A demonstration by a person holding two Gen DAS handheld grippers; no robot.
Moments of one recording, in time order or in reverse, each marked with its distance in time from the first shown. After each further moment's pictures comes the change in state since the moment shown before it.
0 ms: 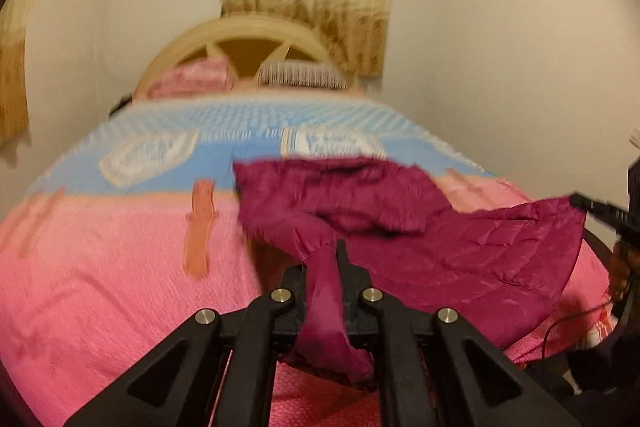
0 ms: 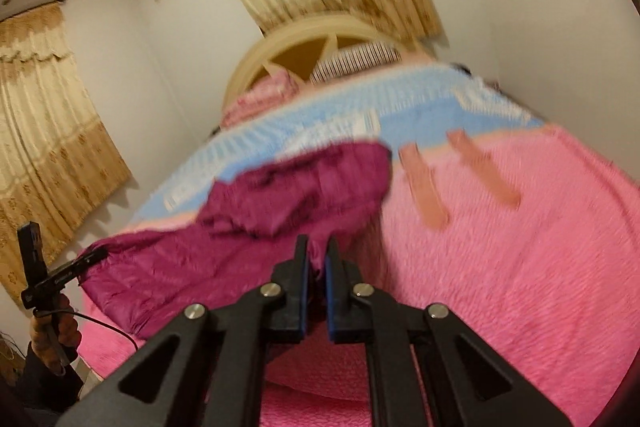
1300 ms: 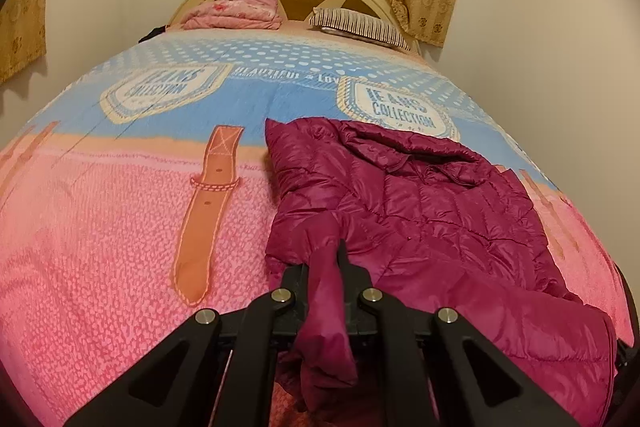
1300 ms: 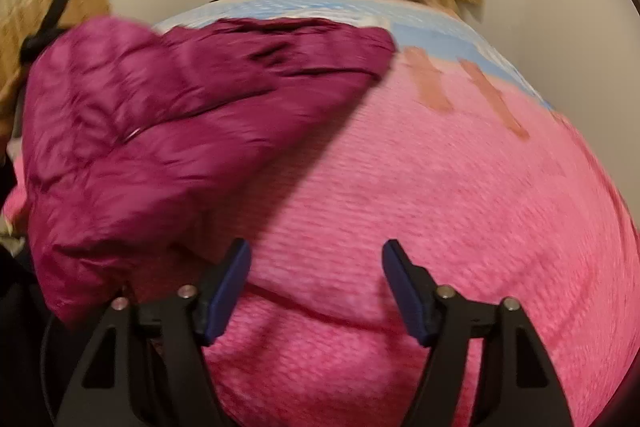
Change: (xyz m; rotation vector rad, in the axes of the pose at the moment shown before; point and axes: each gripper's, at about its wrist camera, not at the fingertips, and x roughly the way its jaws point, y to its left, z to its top) left arm 0.168 0.078 0.000 -0.218 0.201 0.095; right arm 0.075 0.000 -0.117 -0.372 0.373 -0.142
